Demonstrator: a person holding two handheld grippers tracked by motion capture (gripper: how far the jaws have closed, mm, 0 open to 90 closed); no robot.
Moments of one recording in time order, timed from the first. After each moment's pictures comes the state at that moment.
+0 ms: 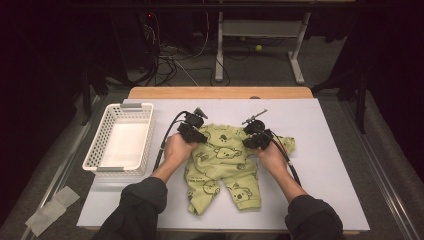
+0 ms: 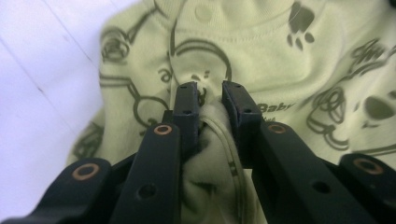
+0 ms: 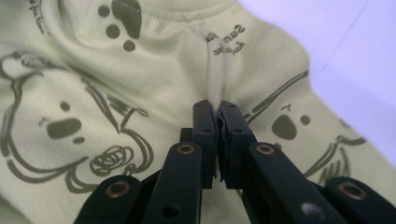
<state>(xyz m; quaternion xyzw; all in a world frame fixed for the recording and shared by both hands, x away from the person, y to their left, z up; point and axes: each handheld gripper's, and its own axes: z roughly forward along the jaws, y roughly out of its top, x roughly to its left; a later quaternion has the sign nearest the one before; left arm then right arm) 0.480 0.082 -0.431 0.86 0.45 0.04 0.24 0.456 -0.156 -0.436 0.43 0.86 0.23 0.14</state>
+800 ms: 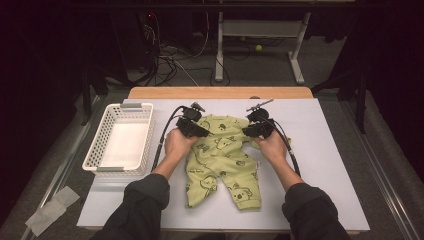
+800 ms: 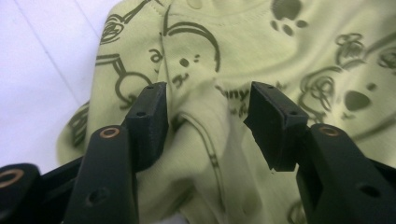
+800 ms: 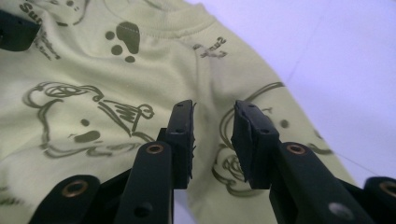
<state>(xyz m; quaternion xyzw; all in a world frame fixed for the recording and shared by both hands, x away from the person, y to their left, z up) 0.485 0.088 -0.430 0.85 0.46 0.07 0.26 0.480 -0.168 -0.422 0.46 0.83 0.27 0.16</state>
